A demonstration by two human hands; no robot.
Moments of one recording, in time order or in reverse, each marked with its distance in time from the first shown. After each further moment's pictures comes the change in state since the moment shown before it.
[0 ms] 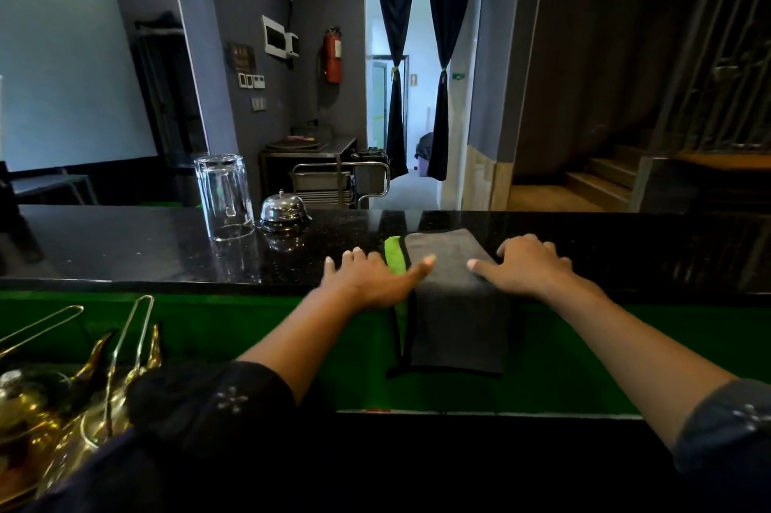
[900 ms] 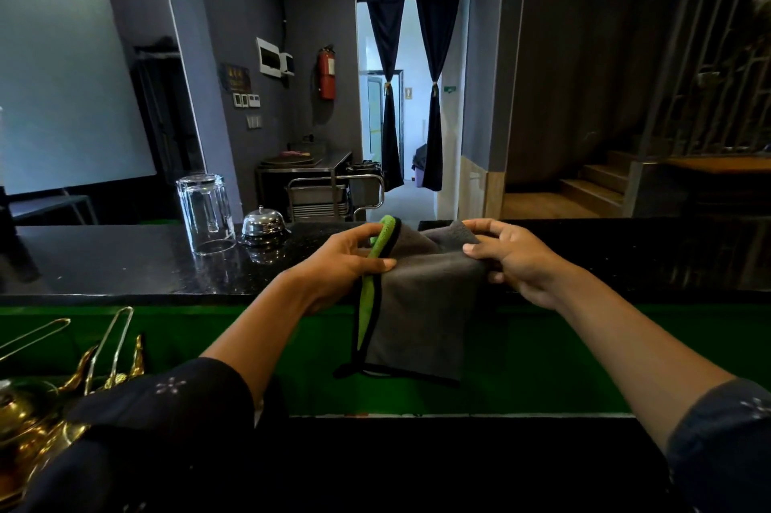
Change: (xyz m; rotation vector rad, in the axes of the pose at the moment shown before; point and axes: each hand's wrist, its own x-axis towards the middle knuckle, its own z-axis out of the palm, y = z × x) left_hand -0.018 0.021 -0.029 -1.238 -0.264 0.305; right_hand -0.015 0.047 -0.034 1.230 -0.273 -0.267
